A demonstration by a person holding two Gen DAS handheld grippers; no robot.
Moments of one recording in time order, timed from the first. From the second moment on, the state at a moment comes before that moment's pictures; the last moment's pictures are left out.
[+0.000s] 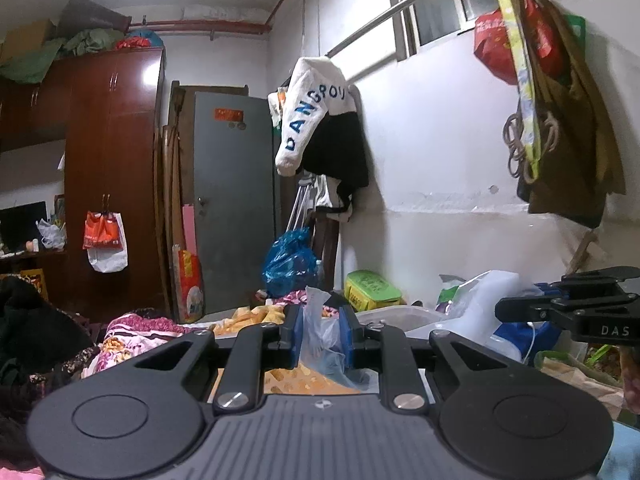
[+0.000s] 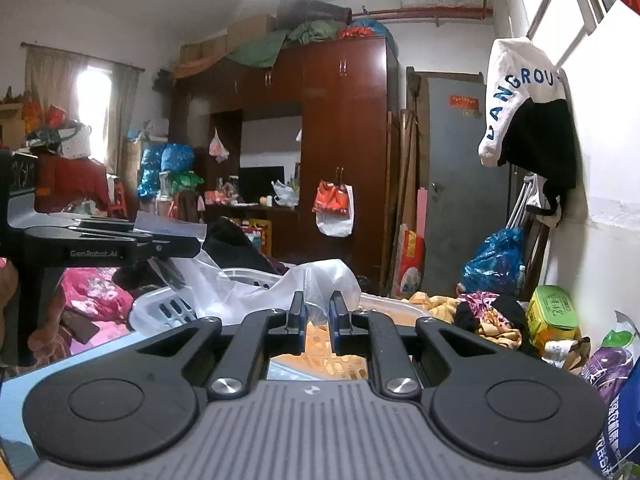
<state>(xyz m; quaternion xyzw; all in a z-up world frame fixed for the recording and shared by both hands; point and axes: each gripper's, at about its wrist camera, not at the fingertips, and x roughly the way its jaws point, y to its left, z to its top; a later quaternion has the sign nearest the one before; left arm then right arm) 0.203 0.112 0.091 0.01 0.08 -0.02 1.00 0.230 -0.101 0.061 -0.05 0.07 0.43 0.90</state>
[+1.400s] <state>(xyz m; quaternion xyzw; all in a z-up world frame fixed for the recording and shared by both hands) 0.031 0.033 -0.005 0.01 0.07 -0.07 0.99 0.113 -0.199 -0.026 0.00 0.10 0.43 0.90</state>
